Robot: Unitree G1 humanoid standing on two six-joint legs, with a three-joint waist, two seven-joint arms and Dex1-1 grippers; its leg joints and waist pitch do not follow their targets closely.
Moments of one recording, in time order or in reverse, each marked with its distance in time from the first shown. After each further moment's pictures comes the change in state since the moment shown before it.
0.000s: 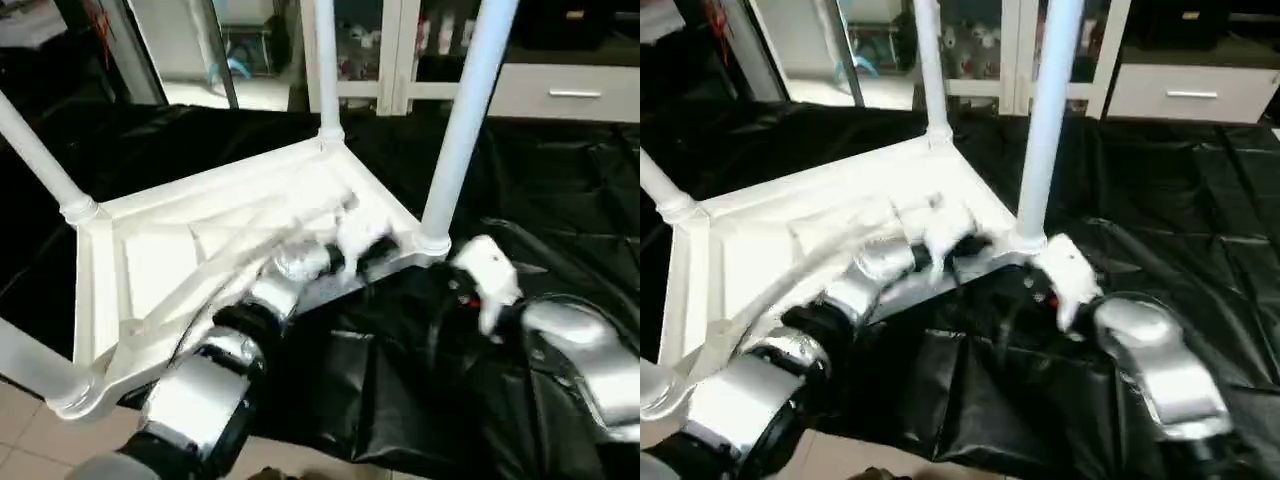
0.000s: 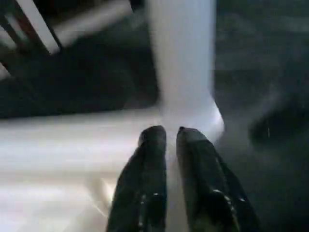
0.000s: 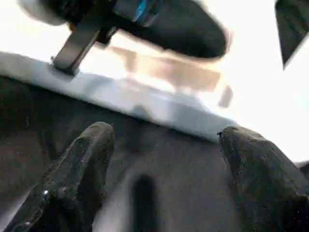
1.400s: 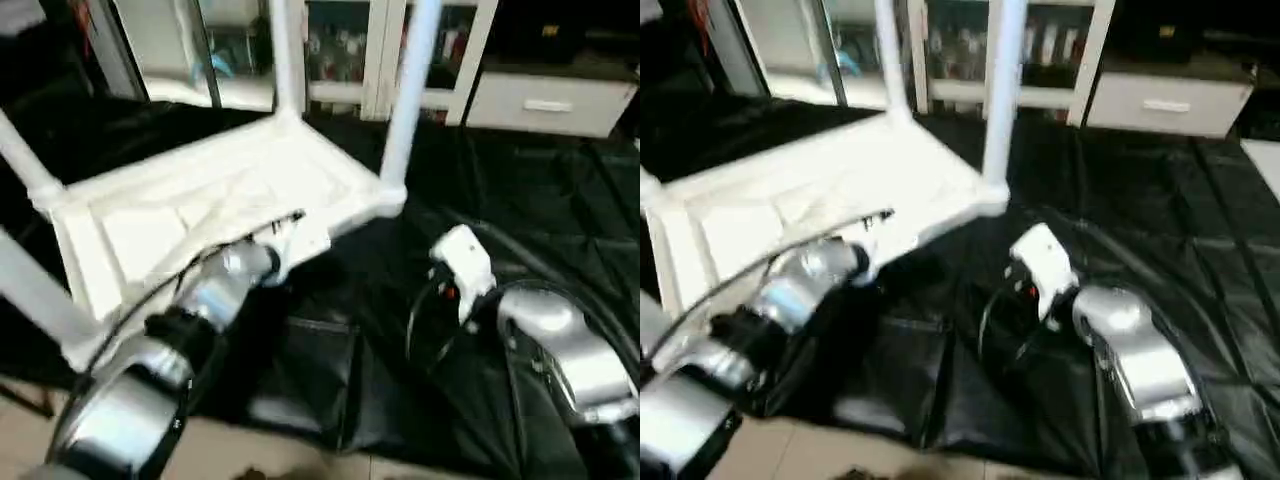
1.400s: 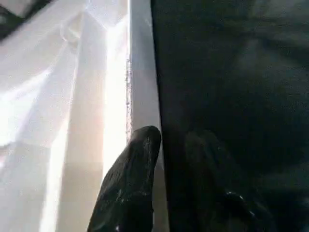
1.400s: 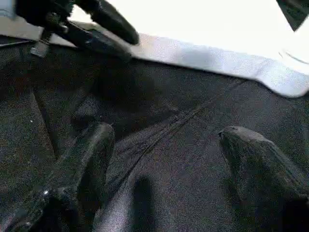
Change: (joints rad) left arm 0.133 0.270 -0.281 -0.189 0.248 0.224 0.222; right arm -0.057 0.030 0.048 0.068 -0.015 0.000 -0.008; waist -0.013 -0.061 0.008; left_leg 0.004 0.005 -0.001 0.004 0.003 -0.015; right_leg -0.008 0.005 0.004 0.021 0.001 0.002
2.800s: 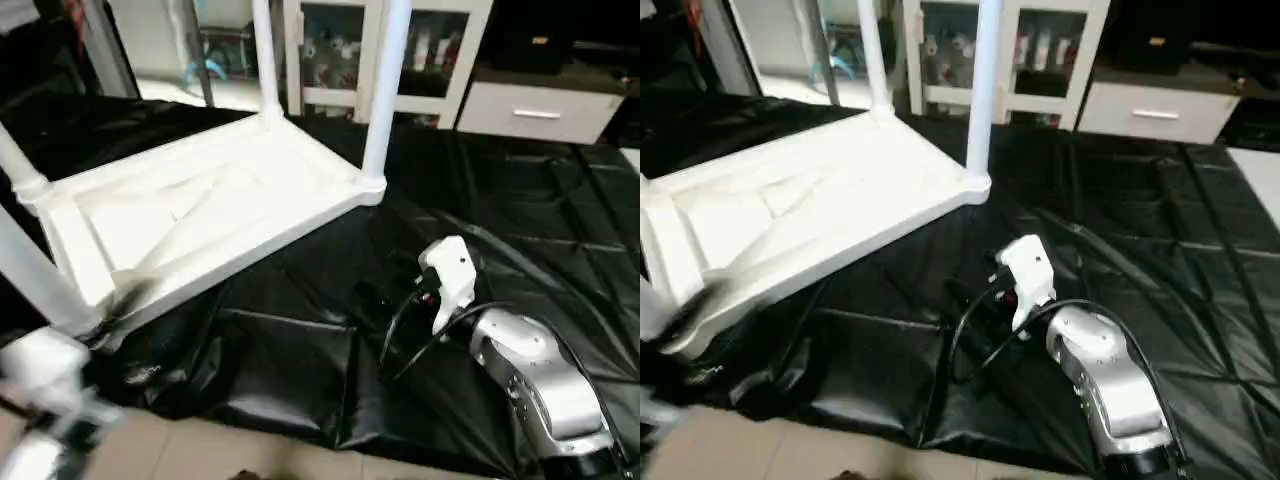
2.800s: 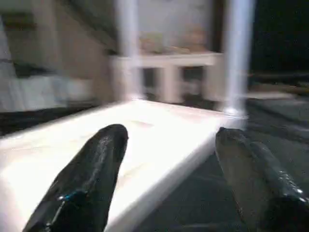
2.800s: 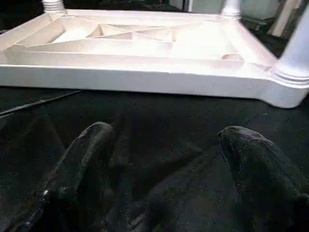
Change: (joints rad) left arm 1.282 -0.014 0.765 -1.283 -0.653 -0.208 -0.014; right arm 0.106 0.157 -0.019 -0.076 0.049 -0.108 -0.097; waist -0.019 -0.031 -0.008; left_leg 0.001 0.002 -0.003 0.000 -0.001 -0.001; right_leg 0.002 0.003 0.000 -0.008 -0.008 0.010
